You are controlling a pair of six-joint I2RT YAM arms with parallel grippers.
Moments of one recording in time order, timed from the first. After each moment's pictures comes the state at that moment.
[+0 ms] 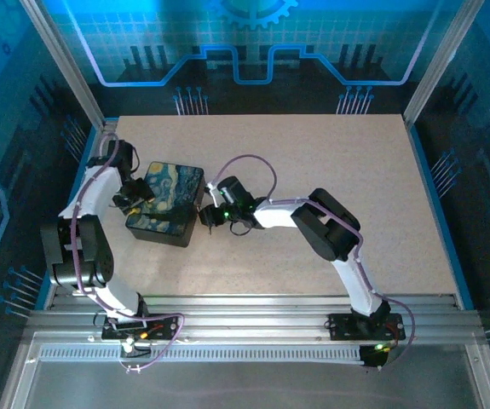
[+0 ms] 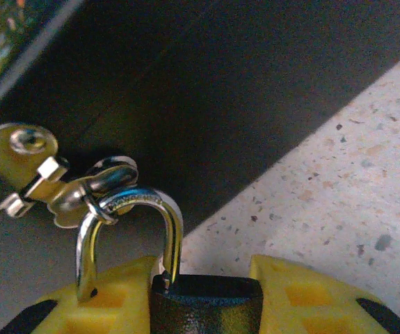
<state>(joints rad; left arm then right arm) 0.15 1.62 1.23 -0.96 0.02 -0.52 0.81 2.22 1.36 0.18 -0.29 0.38</state>
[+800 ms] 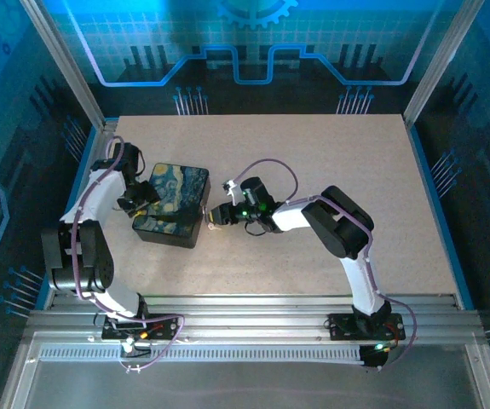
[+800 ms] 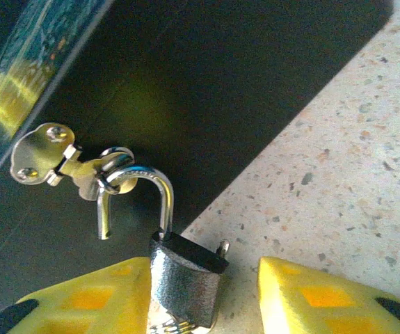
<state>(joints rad) 0.11 1.58 1.19 -0.96 0.03 -0.54 0.72 2.15 1.15 0.42 -0.46 0.48</state>
